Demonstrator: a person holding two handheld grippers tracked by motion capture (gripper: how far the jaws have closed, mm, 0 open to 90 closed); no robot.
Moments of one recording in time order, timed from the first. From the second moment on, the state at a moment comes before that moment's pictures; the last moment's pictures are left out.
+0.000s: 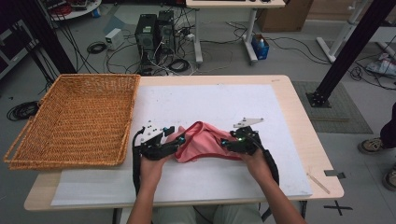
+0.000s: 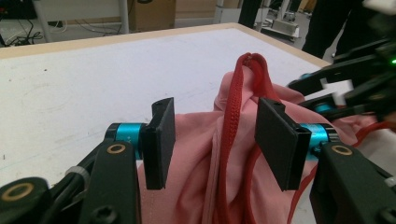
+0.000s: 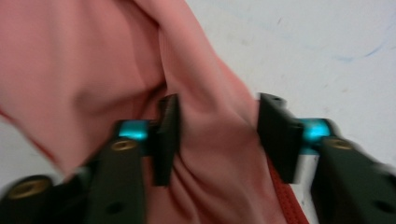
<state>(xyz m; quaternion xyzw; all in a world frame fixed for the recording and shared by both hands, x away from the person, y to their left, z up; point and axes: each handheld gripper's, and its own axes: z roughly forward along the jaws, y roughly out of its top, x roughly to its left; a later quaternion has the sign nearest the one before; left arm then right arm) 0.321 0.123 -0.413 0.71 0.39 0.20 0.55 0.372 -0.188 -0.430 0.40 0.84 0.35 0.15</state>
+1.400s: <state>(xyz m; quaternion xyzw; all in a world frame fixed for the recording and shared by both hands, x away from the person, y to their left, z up) 0.326 0.089 -0.428 0.74 0.39 0.15 0.53 0.346 -0.278 -0.411 0.50 0.73 0.37 0.27</state>
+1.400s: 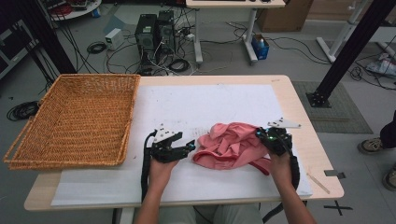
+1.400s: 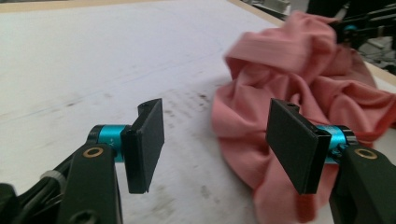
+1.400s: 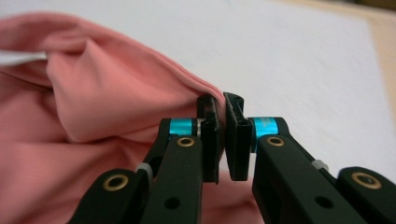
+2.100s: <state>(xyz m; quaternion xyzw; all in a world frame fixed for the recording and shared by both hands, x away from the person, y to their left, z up) 0.355 0.045 -0.433 0.80 0.36 0.13 0.46 0.380 -0.288 -0.408 0.50 0.75 0.36 0.24</state>
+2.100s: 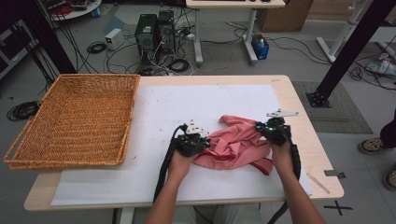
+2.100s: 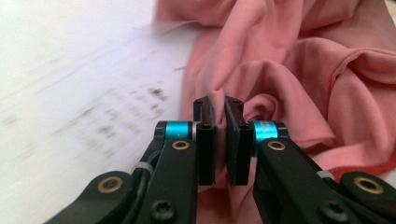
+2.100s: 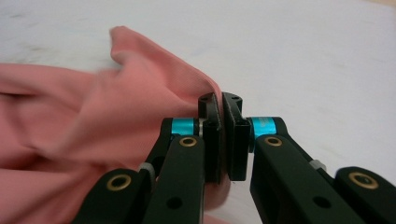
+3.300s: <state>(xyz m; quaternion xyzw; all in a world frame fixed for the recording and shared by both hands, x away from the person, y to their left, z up) 0.345 0.131 -0.418 0.71 0.43 0.19 0.53 0.321 -0.156 -0.441 0.21 0.91 0.35 0.09</state>
